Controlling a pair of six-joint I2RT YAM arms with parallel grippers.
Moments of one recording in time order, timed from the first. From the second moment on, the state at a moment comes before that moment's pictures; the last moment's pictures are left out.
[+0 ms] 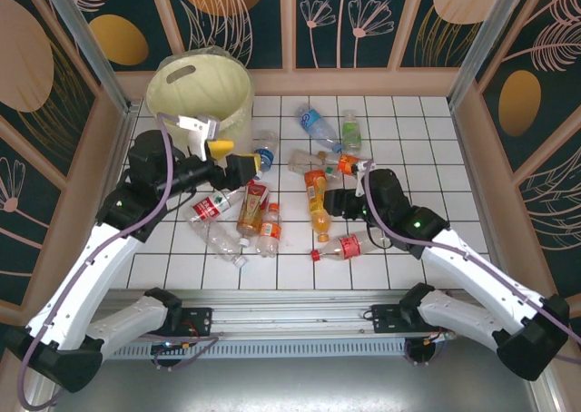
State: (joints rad) left arm -0.47 0.99 1.12 -0.39 0.47 -0.35; right arm 0.70 0.96 0.80 -0.48 0.04 0.50
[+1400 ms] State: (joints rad) left arm -0.57 0.92 0.83 -0.27 0.42 -0.37; right arm 0.91 1.33 0.78 -0.28 -0.16 0.84
